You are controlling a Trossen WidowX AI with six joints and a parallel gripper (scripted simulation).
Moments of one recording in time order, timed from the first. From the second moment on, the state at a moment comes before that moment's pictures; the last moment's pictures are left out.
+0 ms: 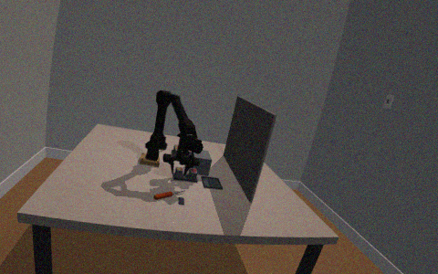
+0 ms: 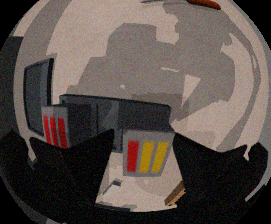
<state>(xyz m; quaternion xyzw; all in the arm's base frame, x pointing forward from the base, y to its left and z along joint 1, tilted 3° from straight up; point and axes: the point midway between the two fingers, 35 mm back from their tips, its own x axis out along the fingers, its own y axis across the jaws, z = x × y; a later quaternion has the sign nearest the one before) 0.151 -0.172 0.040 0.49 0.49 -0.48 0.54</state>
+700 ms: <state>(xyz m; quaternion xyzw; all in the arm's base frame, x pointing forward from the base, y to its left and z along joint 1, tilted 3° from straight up) 0.151 -0.172 0.040 0.49 0.49 -0.48 0.54</state>
